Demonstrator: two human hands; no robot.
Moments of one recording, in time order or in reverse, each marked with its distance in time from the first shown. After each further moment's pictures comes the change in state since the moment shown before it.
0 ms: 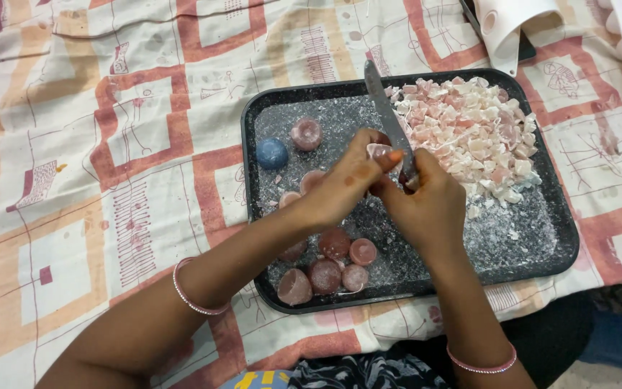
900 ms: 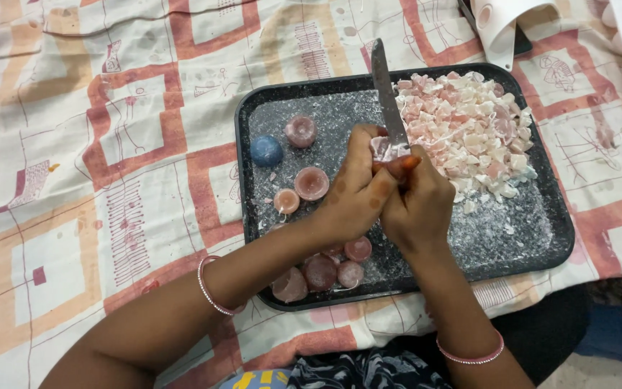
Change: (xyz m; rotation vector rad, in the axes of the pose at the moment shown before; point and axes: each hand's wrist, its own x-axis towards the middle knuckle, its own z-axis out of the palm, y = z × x) left_hand -0.008 -0.003 0.032 0.011 0.154 0.288; right_hand -0.007 0.014 0.013 -0.010 0.183 -0.308
